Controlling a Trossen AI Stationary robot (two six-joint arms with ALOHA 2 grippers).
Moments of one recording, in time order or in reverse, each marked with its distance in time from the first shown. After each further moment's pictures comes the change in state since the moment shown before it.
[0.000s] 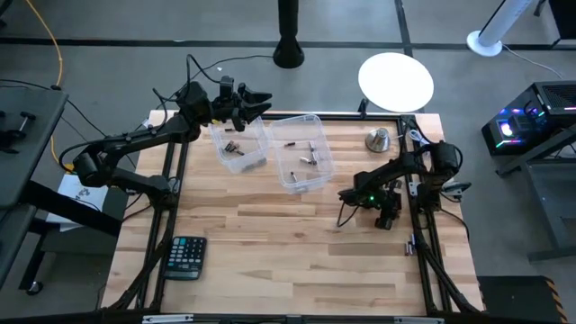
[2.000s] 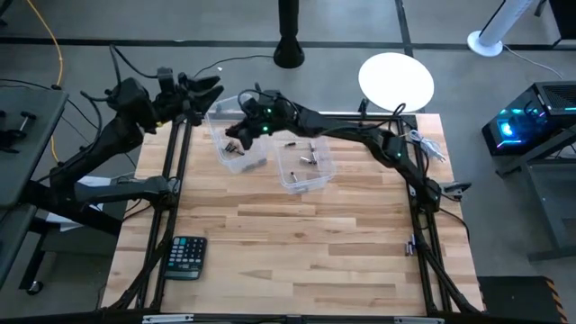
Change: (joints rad) left arm -0.021 -0.441 0.184 -0.672 -0.343 0.141; right arm -0.262 0.489 1.460 1.030 -0.202 0.175
